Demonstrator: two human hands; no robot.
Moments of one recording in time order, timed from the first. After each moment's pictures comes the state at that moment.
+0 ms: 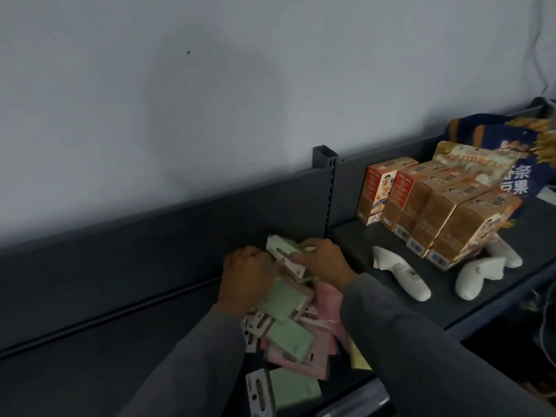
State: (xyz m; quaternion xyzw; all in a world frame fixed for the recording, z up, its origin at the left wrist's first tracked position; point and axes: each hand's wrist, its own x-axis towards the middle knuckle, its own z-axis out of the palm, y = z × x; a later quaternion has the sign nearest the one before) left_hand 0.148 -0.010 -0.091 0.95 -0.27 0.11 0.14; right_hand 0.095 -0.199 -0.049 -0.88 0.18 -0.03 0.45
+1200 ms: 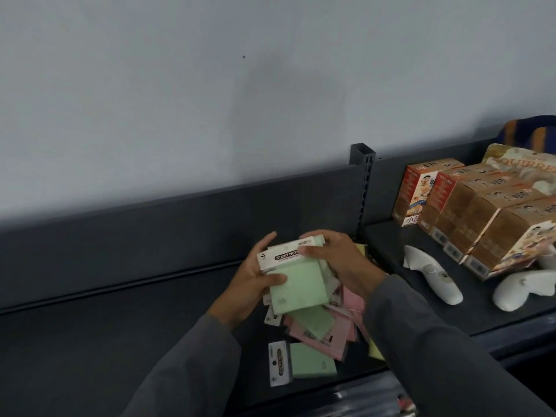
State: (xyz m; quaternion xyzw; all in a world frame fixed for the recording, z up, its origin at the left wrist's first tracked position) left_hand 0.072 0.048 -0.058 0.59 -0.12 -0.22 0.77; right_hand 0.064 -0.166 -0.025 -0.66 0.05 0.04 0.75
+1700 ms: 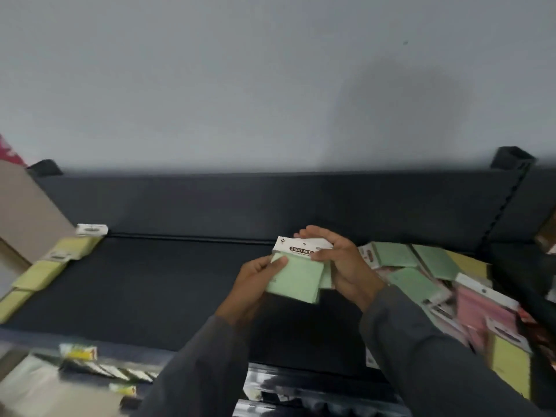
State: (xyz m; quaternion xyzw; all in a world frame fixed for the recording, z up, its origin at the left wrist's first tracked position) left_hand -0.004 0.219 -0.052 0.65 0.09 -0.04 0.76; right_hand 0.056 0.033 -0.035 -0.47 -0.05 0.19 0.86
